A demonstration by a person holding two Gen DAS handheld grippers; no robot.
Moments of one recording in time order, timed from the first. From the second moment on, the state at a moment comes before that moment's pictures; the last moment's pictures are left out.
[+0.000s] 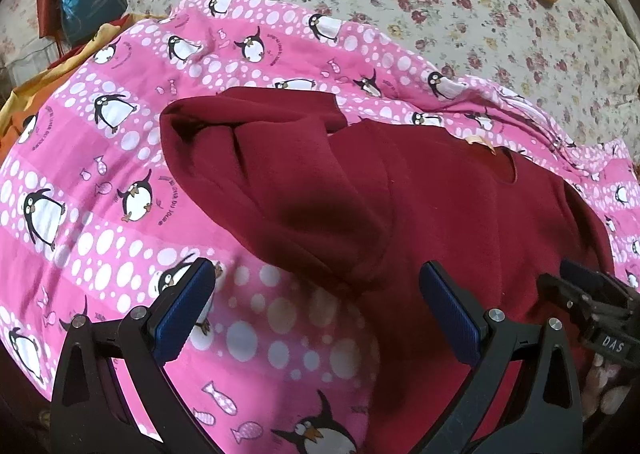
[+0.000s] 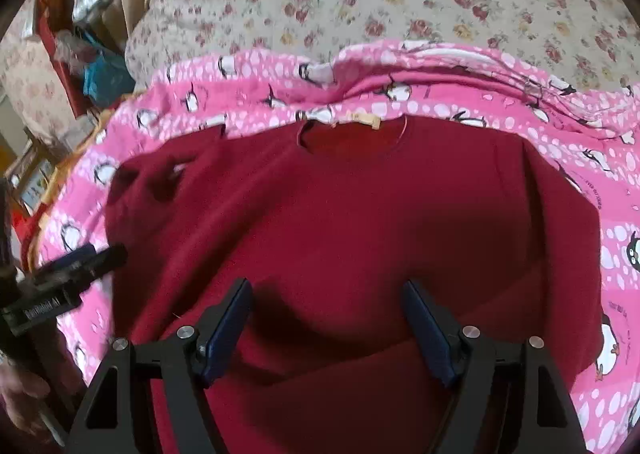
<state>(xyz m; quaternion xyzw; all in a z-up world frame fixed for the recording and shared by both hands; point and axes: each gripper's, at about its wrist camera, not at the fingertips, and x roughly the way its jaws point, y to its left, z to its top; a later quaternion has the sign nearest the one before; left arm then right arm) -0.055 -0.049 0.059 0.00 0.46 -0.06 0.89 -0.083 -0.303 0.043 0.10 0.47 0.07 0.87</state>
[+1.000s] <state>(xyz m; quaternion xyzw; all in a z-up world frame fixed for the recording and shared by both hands) 0.017 0.044 0.036 -0.07 0.48 0.06 0.87 0.003 -0.213 0.076 0.12 0.49 0.18 0.85</state>
